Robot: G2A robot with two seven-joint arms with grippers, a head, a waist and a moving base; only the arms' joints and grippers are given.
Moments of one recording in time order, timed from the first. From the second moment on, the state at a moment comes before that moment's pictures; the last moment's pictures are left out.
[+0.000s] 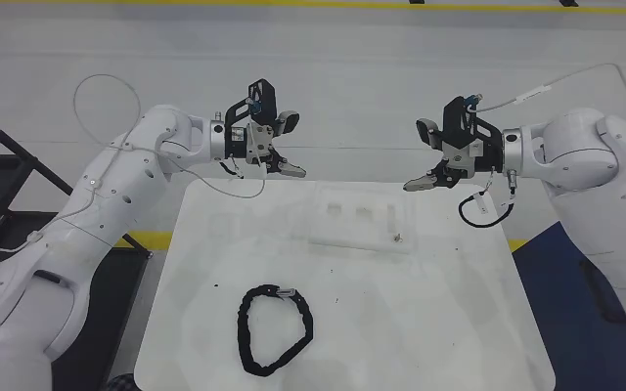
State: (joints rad) left arm 0.29 -0.88 -0.49 -1.14 0.65 -1.01 -0.09; right arm -0.51 -0.90 0.93 -1.37 -0.30 -1.01 0.81
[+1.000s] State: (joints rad) left arm 0.29 -0.88 -0.49 -1.14 0.65 -1.01 -0.09; right arm -0.57 -0.90 0.90 -1.32 -0.35 -0.87 0.77
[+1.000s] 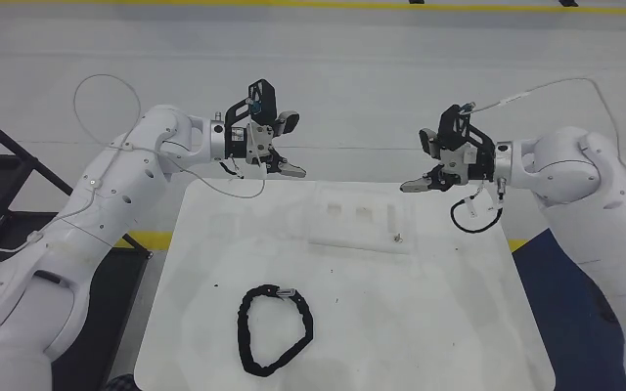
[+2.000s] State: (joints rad) left arm 0.29 -0.88 -0.49 -1.14 0.65 -1.01 -0.09; right arm -0.65 -1.01 0.71 -1.14 -0.25 -0.14 0.99
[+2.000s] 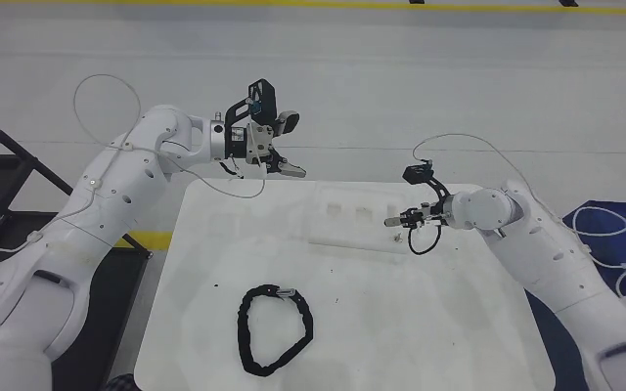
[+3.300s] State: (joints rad) left arm 0.29 -0.88 -0.49 -1.14 0.65 -1.01 -0.09; right arm -0.68 -1.08 0.67 -1.13 -0.19 0.13 1.00
